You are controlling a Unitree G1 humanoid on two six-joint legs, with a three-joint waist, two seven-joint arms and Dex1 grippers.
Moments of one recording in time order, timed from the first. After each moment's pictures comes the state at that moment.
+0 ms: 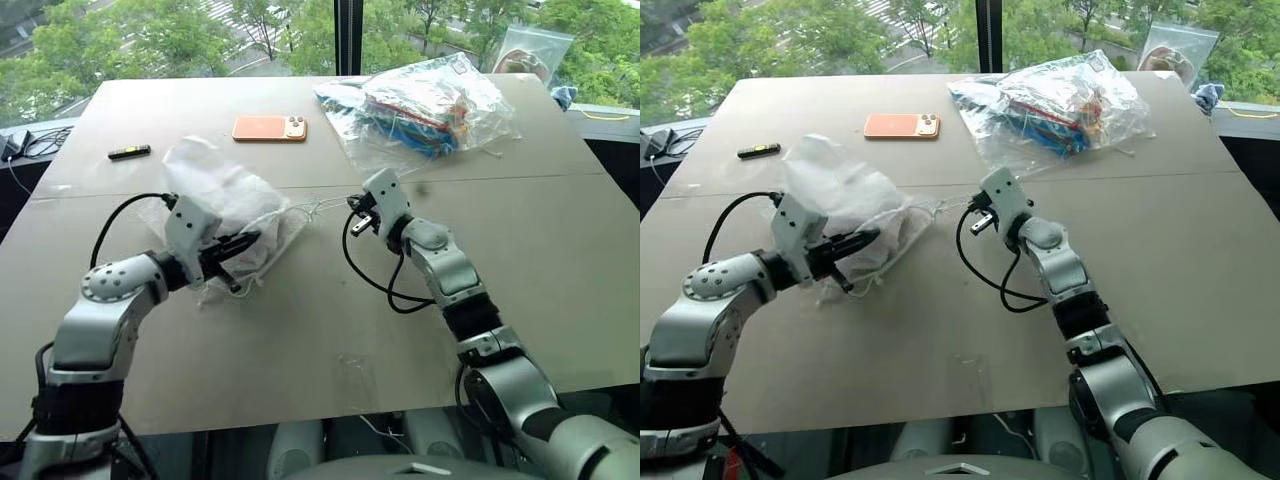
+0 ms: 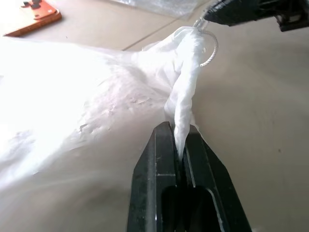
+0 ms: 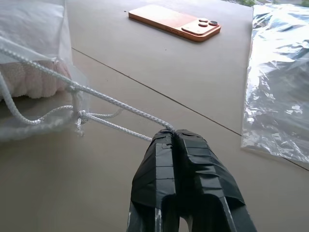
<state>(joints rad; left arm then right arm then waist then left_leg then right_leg) -0.24 0.74 0.18 -0.17 -0.39 0.48 -0.80 -0.67 -0.01 0.16 0.29 -0.03 0.34 0.42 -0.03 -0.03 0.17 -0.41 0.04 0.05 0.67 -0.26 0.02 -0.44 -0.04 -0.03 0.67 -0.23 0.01</state>
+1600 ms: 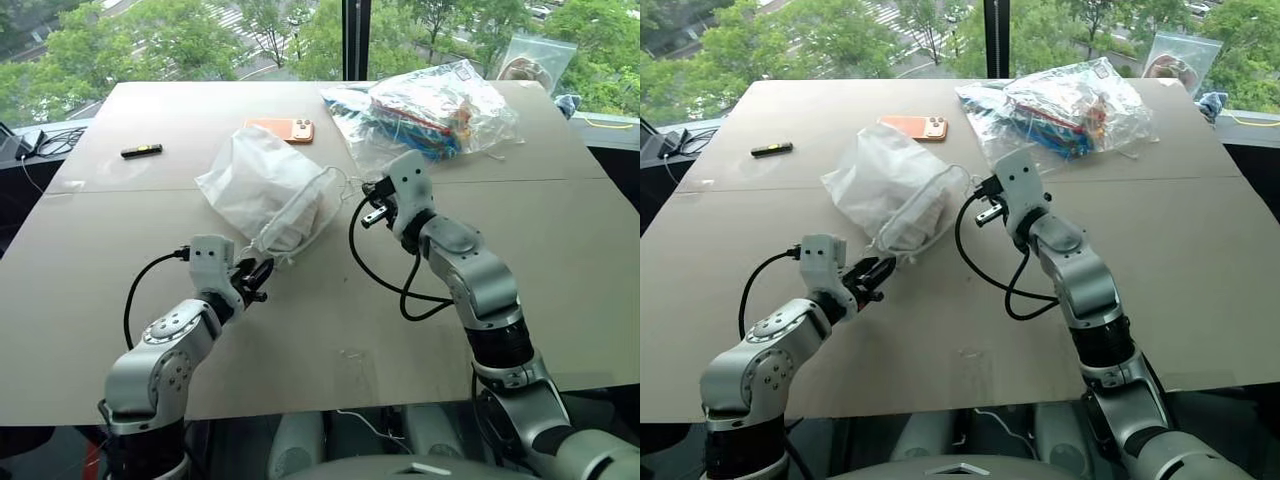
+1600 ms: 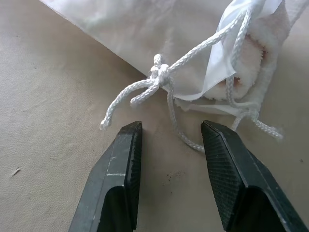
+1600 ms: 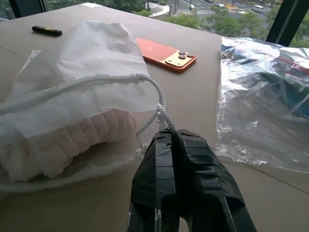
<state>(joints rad) -0.06 0.35 0.25 -0.47 -0.48 0.93 -0.17 -0.59 -0.05 0.18 -0.20 0.05 0.73 0.29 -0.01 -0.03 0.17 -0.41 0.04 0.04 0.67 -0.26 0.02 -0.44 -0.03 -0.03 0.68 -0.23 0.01</state>
